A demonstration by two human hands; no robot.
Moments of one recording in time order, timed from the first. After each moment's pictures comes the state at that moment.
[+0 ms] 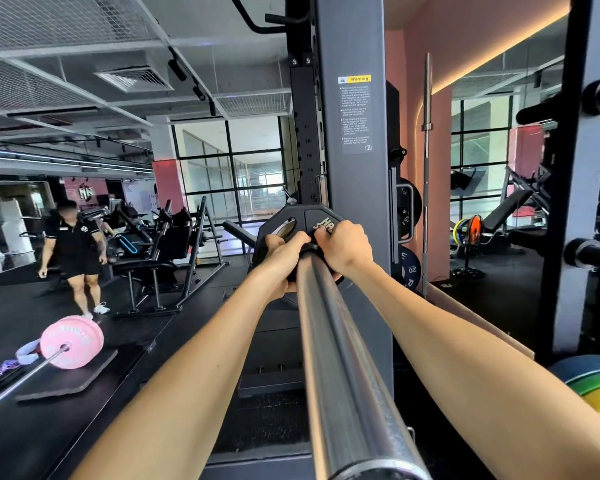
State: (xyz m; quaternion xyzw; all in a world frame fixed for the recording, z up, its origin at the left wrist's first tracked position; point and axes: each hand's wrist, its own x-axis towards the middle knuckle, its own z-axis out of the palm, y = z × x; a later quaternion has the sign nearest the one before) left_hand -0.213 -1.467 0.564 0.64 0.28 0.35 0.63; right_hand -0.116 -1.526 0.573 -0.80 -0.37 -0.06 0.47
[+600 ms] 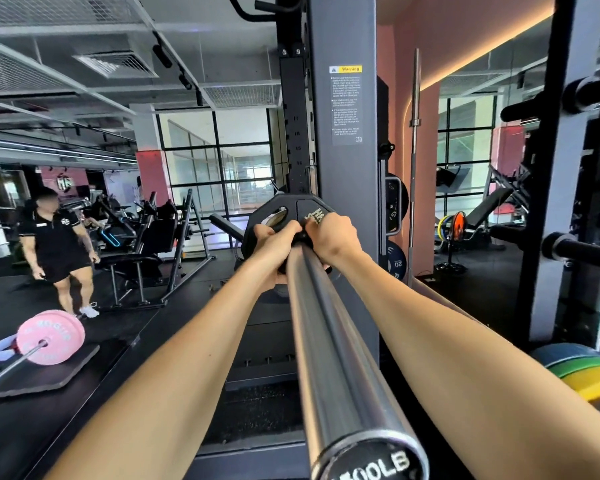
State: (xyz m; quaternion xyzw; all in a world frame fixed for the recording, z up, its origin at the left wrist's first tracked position) left_hand -0.210 -1.468 0.562 0.64 0.30 0.37 0.60; right_hand -0.125 -1.529 0.574 -0.80 -0.36 -0.04 0.47
